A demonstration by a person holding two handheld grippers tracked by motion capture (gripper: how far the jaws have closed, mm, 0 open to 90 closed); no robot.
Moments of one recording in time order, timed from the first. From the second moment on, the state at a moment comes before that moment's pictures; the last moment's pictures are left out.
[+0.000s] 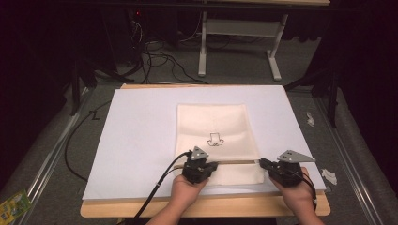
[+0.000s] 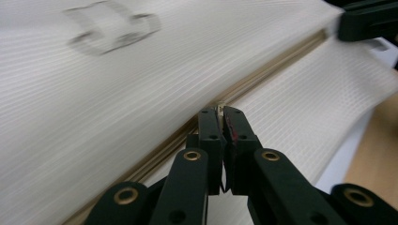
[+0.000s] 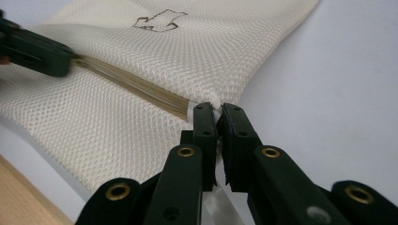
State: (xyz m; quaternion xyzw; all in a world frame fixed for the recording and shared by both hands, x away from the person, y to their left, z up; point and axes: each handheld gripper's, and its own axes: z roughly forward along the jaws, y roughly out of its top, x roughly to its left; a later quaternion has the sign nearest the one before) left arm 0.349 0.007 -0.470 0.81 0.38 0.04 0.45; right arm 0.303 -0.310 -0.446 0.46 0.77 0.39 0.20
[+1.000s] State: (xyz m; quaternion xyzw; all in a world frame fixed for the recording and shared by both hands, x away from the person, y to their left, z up) left arm 0.339 0.124 -0.469 0.83 0.36 0.14 0.41; right arm 0.306 -0.337 -0.456 0.48 0.75 0.42 0.18
